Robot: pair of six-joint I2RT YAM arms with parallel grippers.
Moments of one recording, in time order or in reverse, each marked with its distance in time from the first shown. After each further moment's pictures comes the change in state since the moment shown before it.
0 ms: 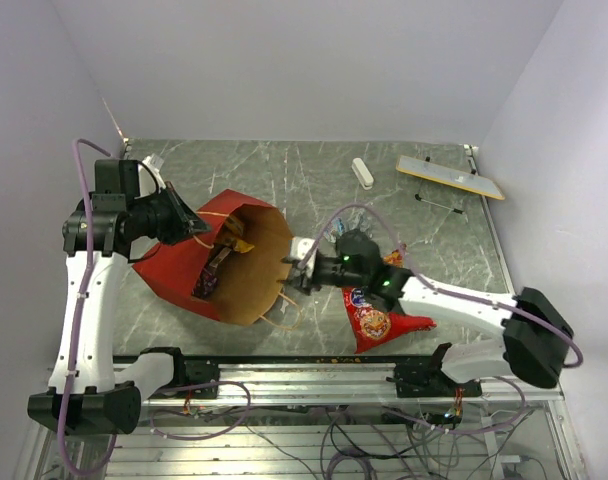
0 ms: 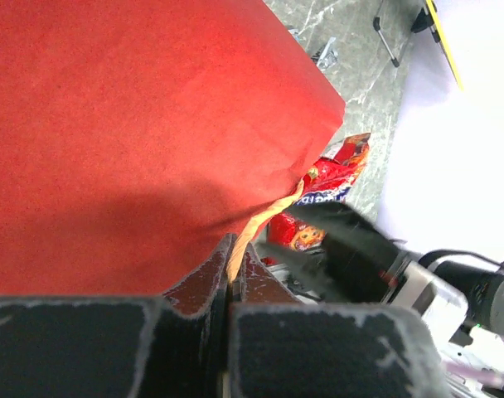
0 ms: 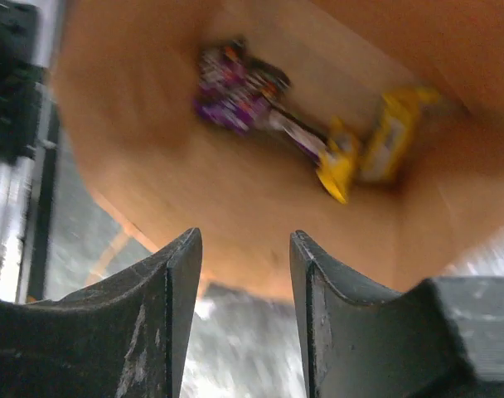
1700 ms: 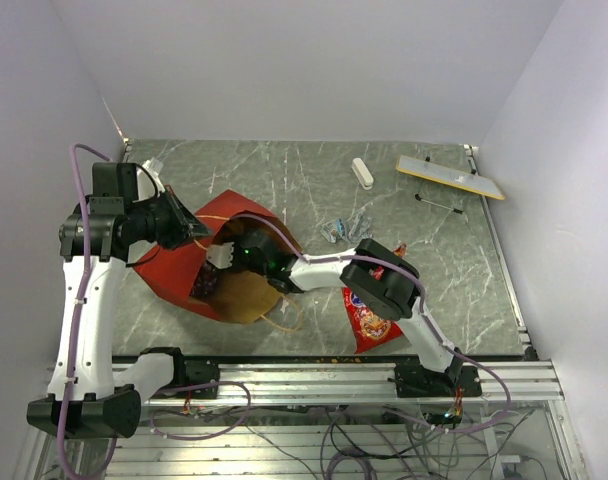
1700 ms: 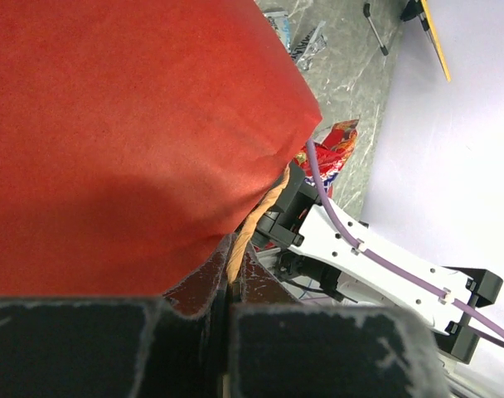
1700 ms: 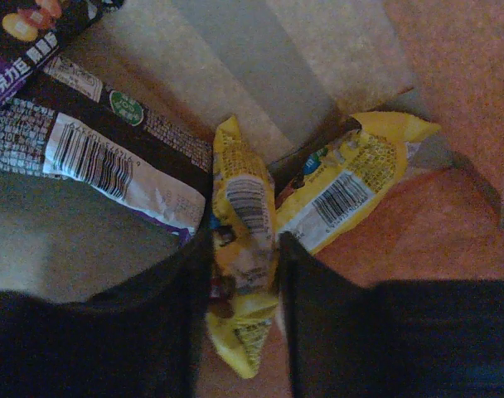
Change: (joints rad) left arm 0.000 -0.031 -0.008 -0.039 0.036 -0.039; right arm 0.139 0.978 0.677 0.211 0.467 -0.458
